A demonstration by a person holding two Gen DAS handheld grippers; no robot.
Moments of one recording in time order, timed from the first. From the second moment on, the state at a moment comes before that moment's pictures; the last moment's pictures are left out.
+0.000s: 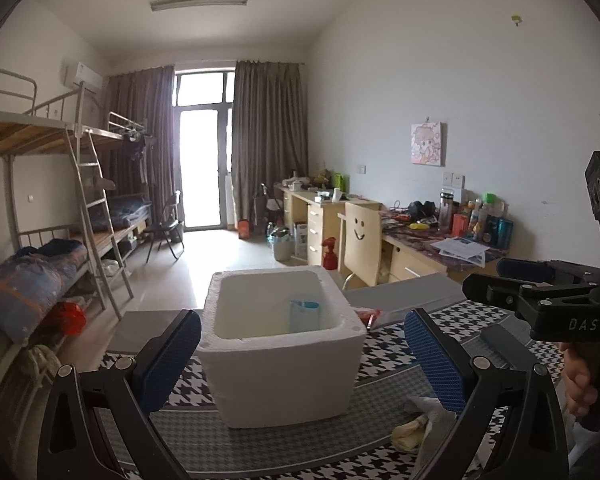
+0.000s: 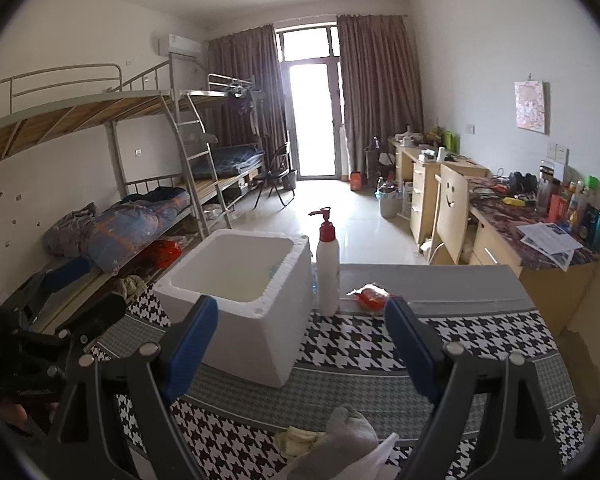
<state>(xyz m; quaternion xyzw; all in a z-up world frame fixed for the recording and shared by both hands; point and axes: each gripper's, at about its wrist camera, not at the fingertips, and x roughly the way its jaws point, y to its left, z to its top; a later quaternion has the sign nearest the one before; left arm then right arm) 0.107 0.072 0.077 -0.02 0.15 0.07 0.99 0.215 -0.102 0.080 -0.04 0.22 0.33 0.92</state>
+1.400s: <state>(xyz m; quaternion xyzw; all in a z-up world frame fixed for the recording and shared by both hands) 0.105 0.025 0.024 -0.02 0.18 -0.03 0.98 0.196 -0.169 0.012 -0.02 0.25 0.24 0.94</state>
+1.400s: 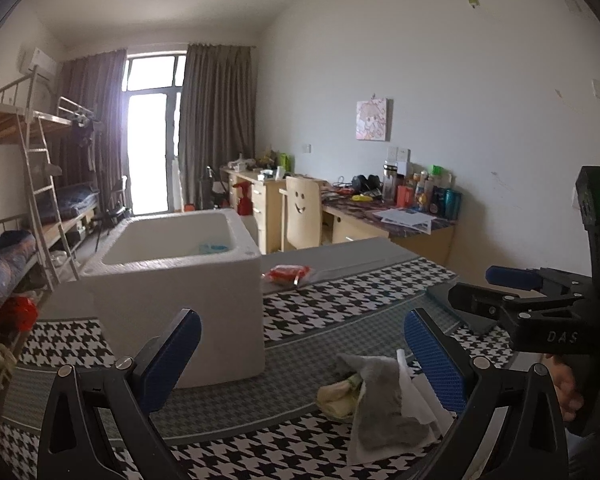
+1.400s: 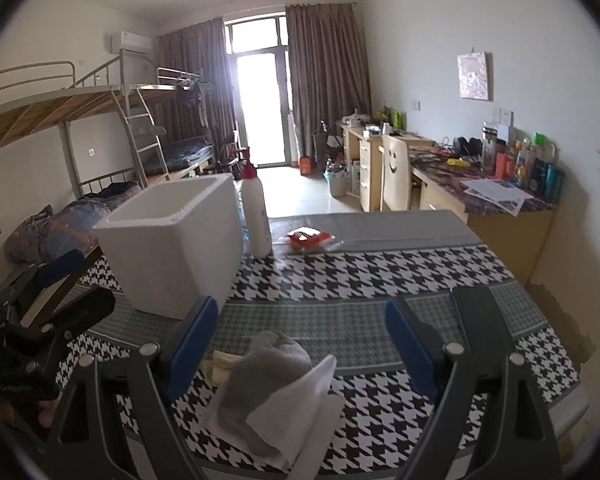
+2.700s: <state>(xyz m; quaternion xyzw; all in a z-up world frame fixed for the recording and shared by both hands) 0.143 -0.032 -0.031 0.02 0.25 -0.10 0.96 0.200 -0.210 -0.053 0.00 0.32 0.18 0.93</state>
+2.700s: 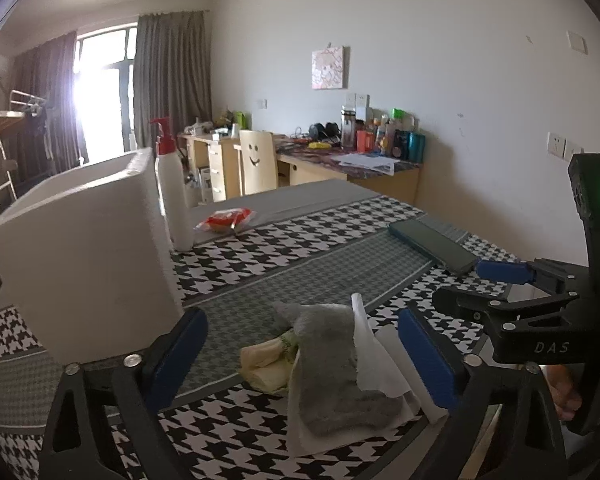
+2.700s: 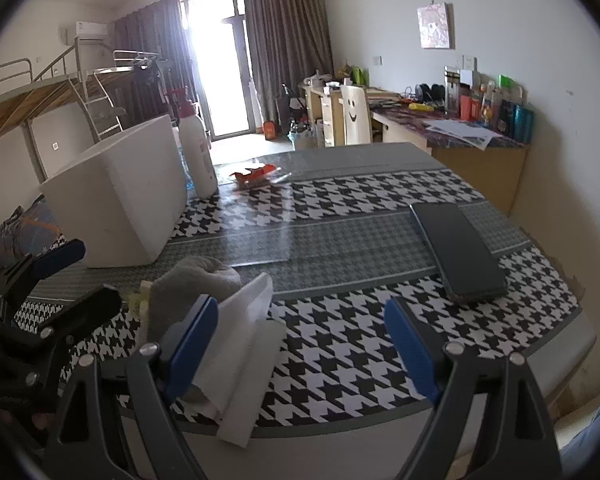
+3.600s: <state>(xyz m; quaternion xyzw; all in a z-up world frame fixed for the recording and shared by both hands) 0.181 -0.065 -0.066 0.06 0.34 -0.11 0.93 0.216 -0.230 -0.077 0.02 0.35 0.18 0.92</state>
